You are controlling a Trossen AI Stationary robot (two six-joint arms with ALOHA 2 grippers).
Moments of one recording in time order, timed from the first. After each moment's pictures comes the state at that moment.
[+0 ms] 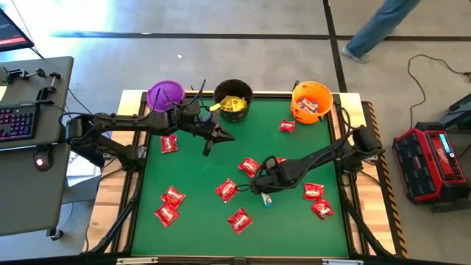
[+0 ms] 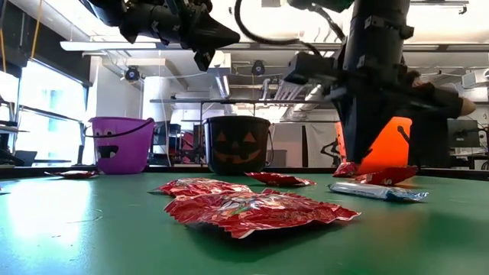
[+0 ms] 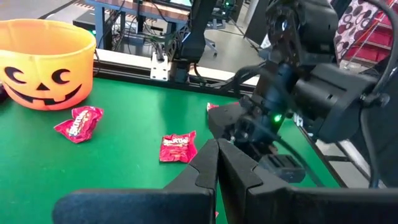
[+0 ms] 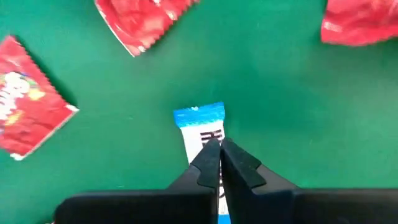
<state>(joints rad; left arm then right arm) 0.26 1.36 0.86 0.20 0.43 -0.10 0.31 1.82 1.21 -0.77 0.10 1.73</state>
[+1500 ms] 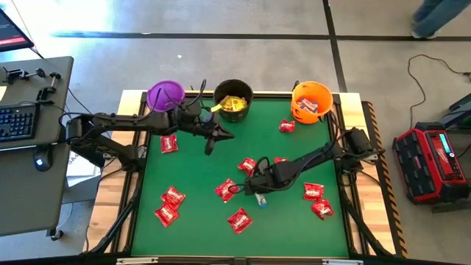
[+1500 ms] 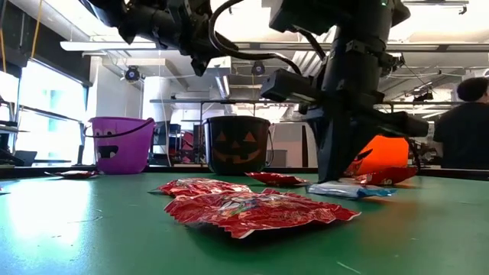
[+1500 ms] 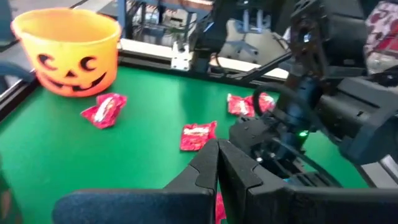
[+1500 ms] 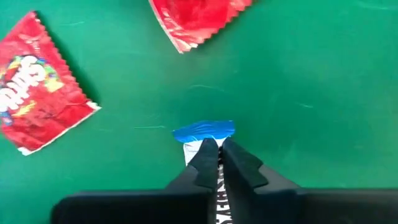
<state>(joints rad) 0.27 1.36 0.86 0.15 0.35 -0.07 0.28 1.91 1.21 -0.61 0.08 1.60</state>
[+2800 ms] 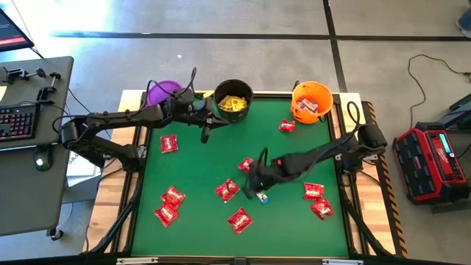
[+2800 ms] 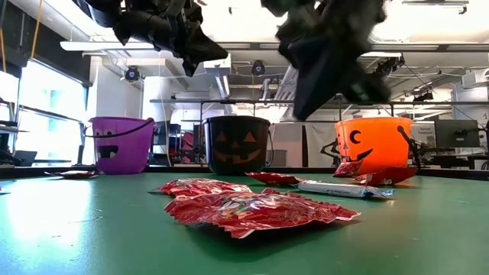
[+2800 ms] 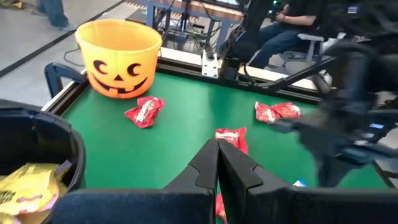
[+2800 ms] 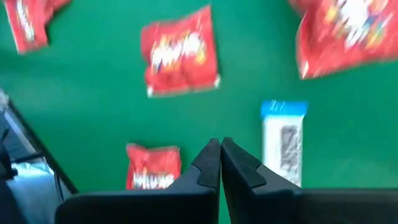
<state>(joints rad) 0.40 1.29 0.86 0.09 0.38 -0.05 0.28 1.75 1.21 -0.49 0.03 1.22</state>
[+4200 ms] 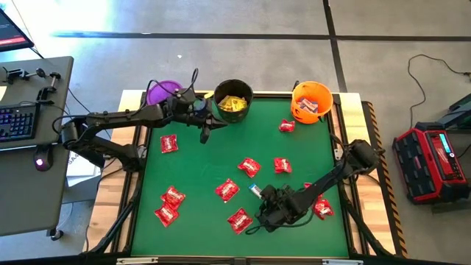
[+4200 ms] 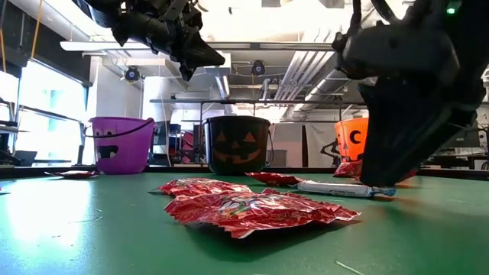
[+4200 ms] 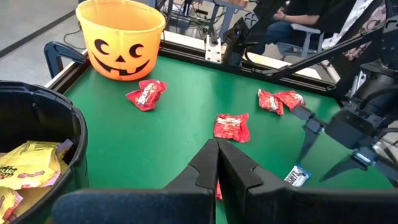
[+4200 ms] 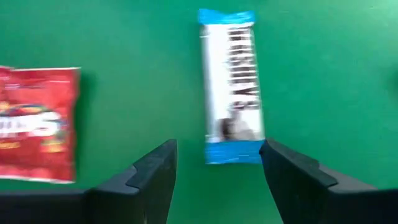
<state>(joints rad) 0.41 1.29 0.86 0.03 0.38 -0.05 0.59 1.93 1.21 -0.65 0.42 1.36</state>
